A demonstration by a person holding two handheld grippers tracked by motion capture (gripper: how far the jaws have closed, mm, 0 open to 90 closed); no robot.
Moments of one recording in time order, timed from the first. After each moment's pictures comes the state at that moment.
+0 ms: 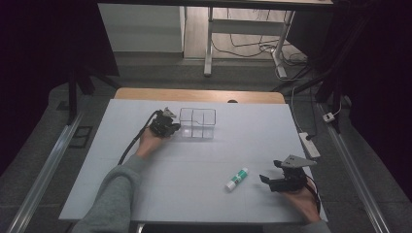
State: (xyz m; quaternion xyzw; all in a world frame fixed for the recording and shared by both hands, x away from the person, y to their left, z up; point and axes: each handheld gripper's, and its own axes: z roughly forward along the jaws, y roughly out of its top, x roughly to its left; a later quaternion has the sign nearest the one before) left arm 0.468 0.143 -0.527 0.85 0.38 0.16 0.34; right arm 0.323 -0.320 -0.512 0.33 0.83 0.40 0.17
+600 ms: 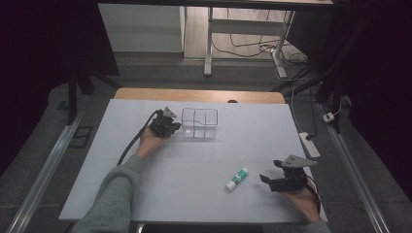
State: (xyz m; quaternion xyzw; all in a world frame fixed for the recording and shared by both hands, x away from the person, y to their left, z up) left arm 0.461 0.145 -0.518 0.84 0.38 0.17 0.35; right arm 0.322 -0.320 -0.511 0.33 0.83 0.41 0.18
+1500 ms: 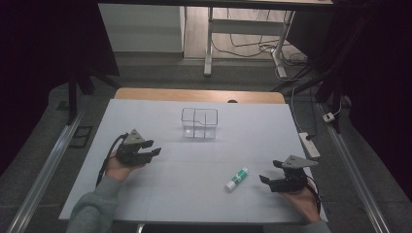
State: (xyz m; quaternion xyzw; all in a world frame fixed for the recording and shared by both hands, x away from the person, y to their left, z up) left arm 0.325 0.210 -0.497 0.81 0.39 0.17 0.40; right arm 0.322 -0.321 -0.512 0.33 0.83 0.42 0.16
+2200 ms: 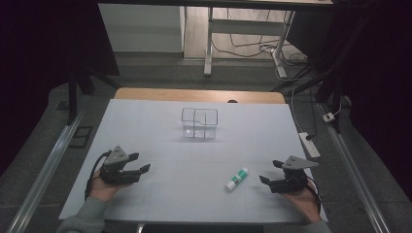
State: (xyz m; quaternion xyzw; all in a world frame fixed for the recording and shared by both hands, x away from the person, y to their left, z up) left arm 0.273 0.231 -0.505 0.80 0.40 0.17 0.41; right arm 0.319 -0.320 -0.510 0.31 0.83 0.42 0.17
